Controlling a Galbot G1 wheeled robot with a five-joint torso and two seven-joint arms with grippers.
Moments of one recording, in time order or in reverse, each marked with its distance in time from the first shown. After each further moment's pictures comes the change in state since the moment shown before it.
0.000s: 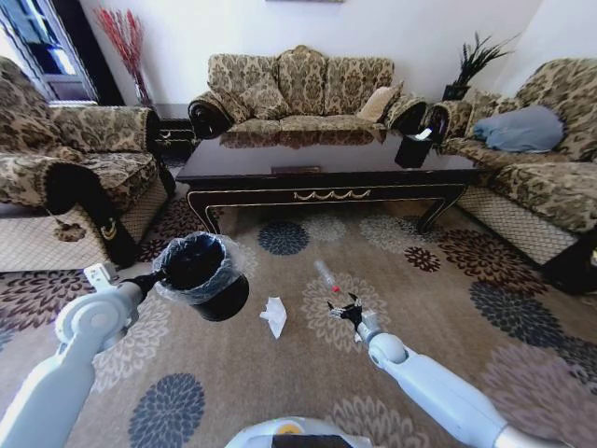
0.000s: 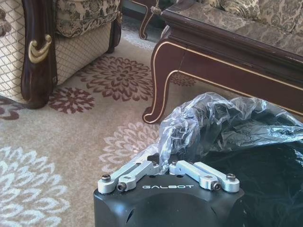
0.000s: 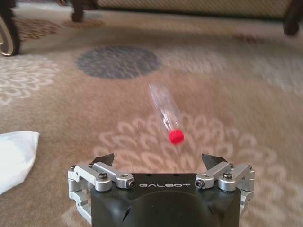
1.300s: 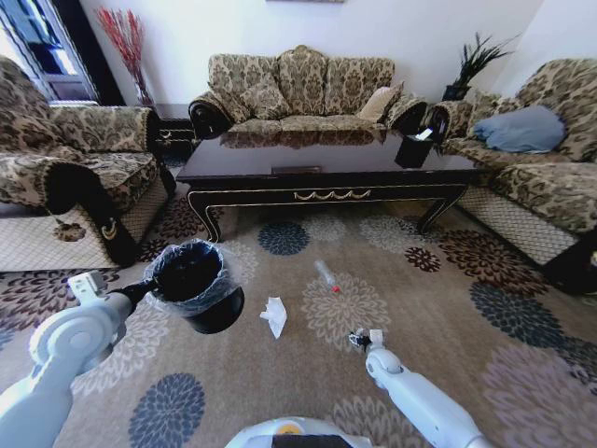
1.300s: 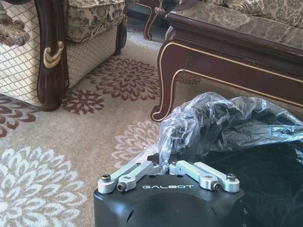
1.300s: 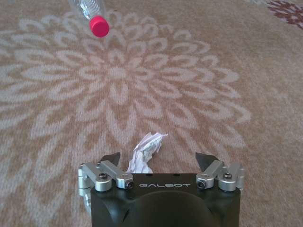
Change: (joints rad) left arm 0.133 0.030 -0.103 -0.099 -0.037 0.011 -0.030; right arm -0.068 0.159 0.103 -0.271 -0.015 -0.106 0.152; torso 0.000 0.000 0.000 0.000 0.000
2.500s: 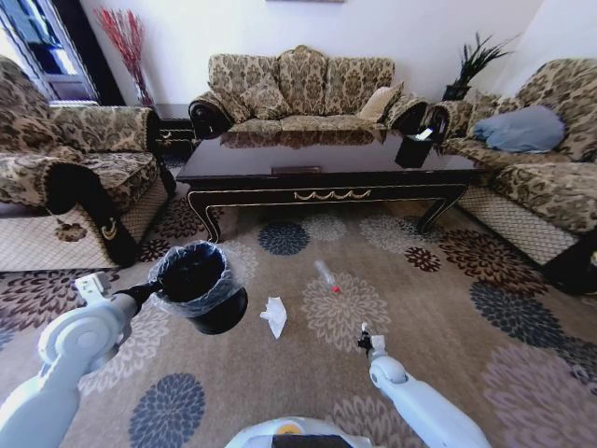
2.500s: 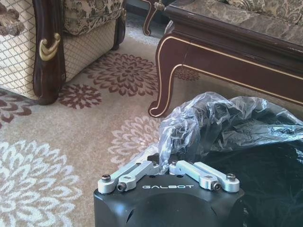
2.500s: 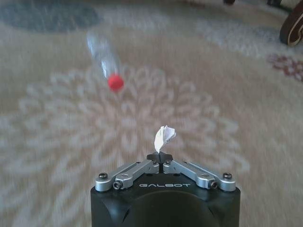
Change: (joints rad) left arm -0.015 -0.030 0.034 0.008 0.018 0.001 -0.001; right arm -0.057 -0.046 0.068 0.143 -0.092 0.083 -0.042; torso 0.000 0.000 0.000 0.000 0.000
